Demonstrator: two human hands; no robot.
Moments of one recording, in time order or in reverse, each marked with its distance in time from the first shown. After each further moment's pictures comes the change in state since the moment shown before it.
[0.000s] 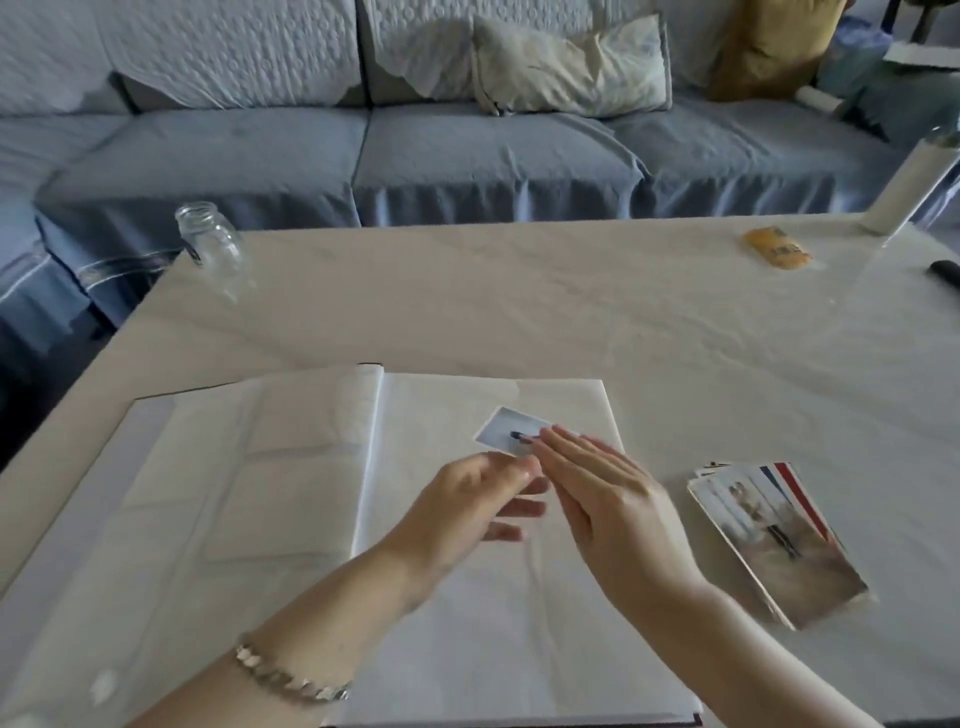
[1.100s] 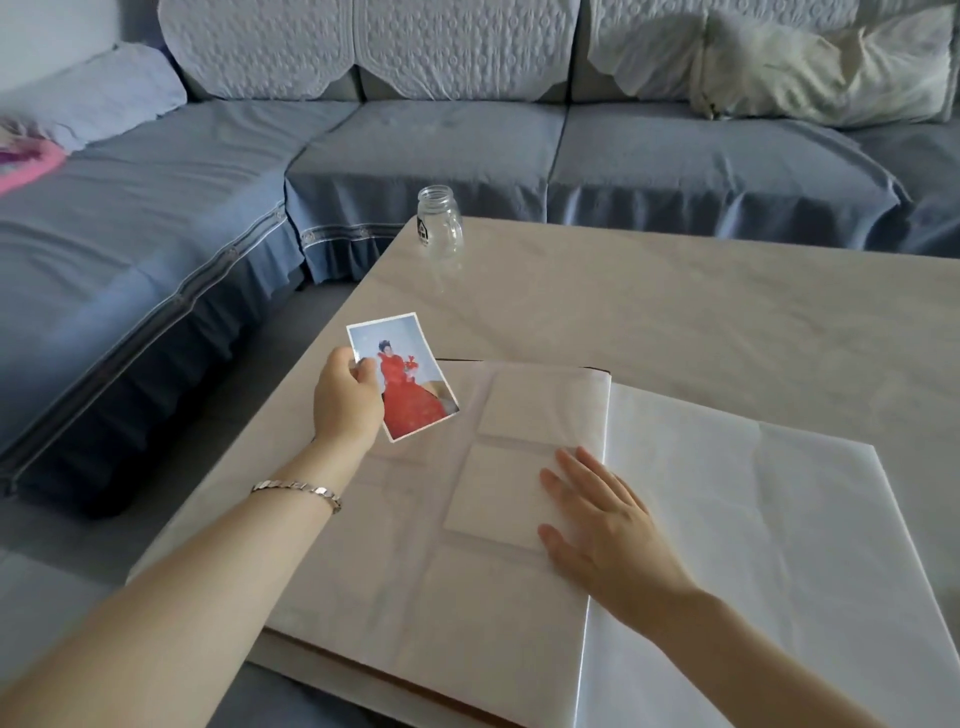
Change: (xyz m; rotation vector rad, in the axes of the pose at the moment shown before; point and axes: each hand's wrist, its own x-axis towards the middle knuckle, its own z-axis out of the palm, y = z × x) left_hand -0.007 -0.037 -0.282 0.413 1.168 0.069; right_hand 0.034 -0.085 0.152 -0.014 -0.514 -0.090
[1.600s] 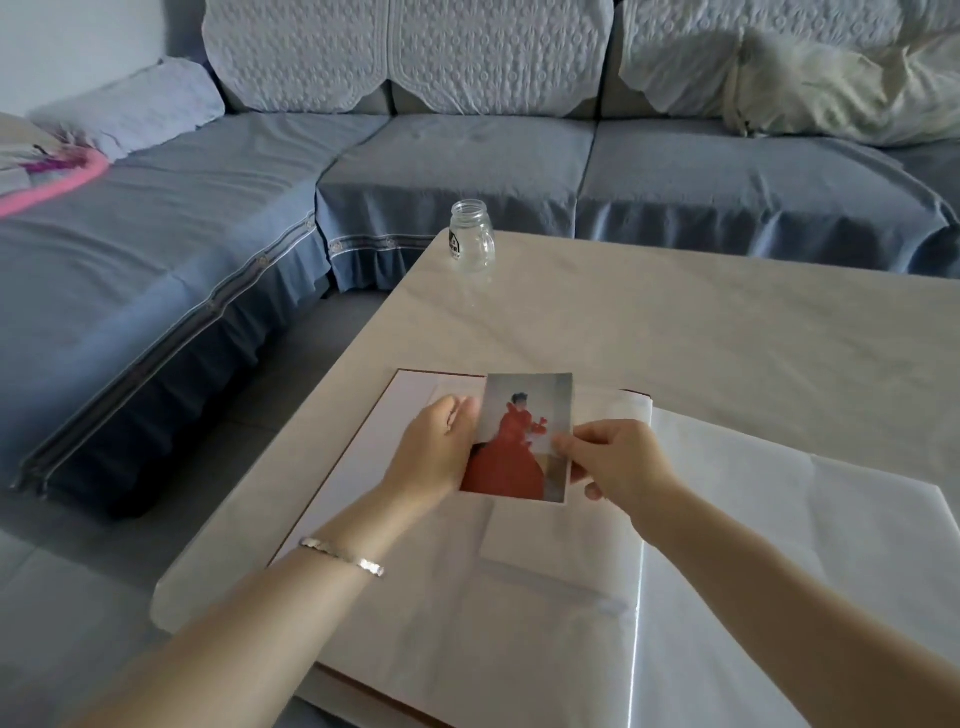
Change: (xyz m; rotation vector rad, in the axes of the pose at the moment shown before) left_hand -0.029 -0.002 0.014 -0.003 -0.411 0.202; right_hand 0.090 -0.033 -0.039 0.924 -0.099 0.610
